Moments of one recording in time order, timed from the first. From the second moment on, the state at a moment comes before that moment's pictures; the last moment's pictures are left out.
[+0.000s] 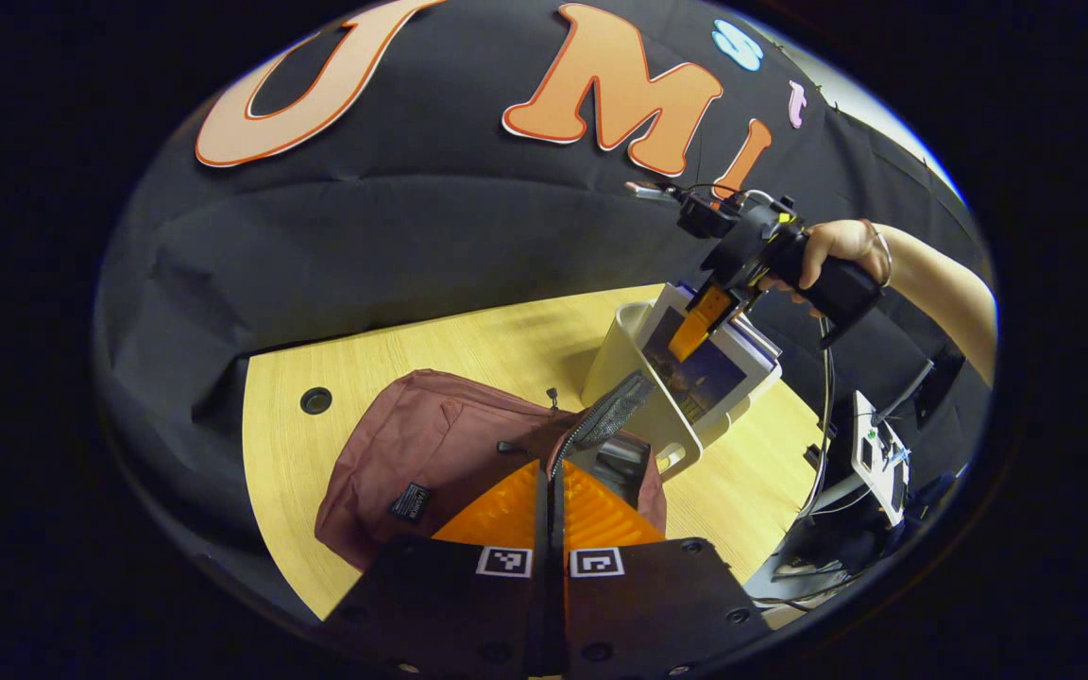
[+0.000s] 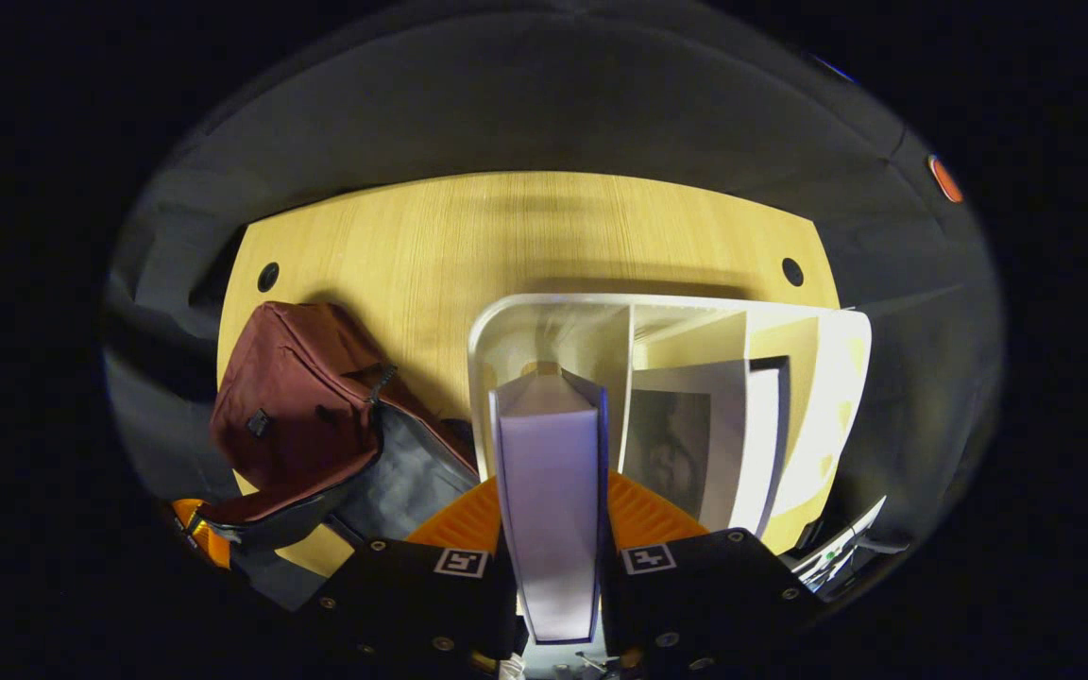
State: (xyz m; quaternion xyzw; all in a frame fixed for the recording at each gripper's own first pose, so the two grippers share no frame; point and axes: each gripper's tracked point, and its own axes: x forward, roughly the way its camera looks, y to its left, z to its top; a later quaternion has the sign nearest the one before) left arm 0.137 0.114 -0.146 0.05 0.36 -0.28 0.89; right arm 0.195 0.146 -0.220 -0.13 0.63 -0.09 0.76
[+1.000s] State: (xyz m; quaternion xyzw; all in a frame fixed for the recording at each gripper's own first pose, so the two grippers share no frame) left arm 0.132 0.087 -0.127 0.08 0.36 -0.28 0.89; right arm 0.014 0.224 -0.271 0.41 0.37 -0.02 0.83
